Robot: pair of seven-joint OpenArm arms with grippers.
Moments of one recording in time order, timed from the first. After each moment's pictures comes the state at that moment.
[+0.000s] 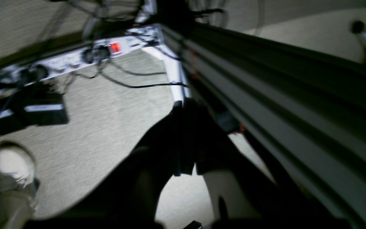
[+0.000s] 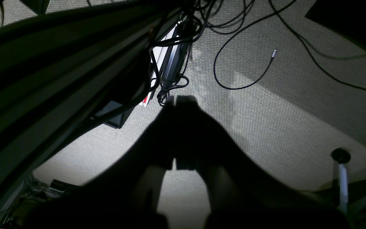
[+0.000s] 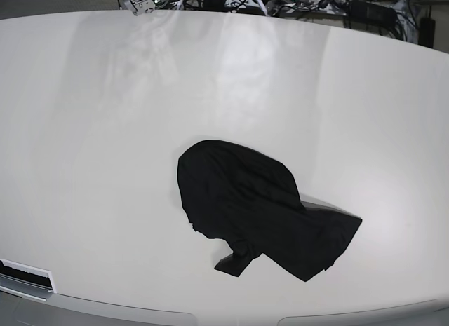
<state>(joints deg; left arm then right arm) 6.5 -3.8 21.6 19.4 -11.9 -18.4 7.0 -6.2 -0.4 -9.8 24.2 -9.5 14.5 -17.3</state>
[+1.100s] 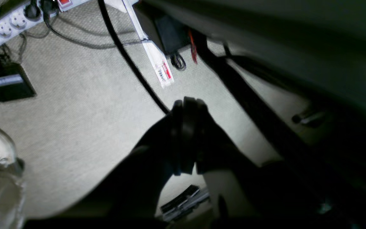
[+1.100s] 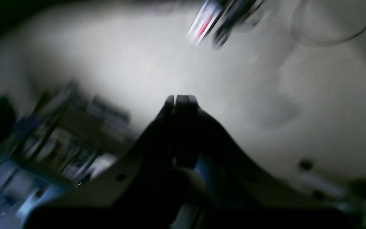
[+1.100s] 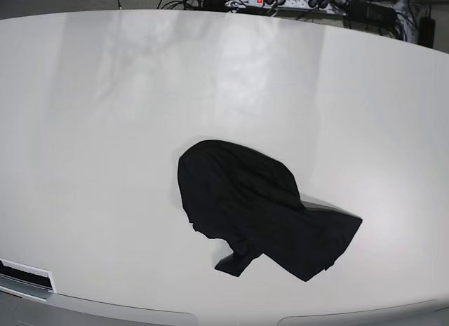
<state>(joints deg) 26.6 -6.5 21.6 43.9 -10.4 -18.4 20.2 -22.5 0.2 -9.7 42.1 -6.4 23.6 -39.0</state>
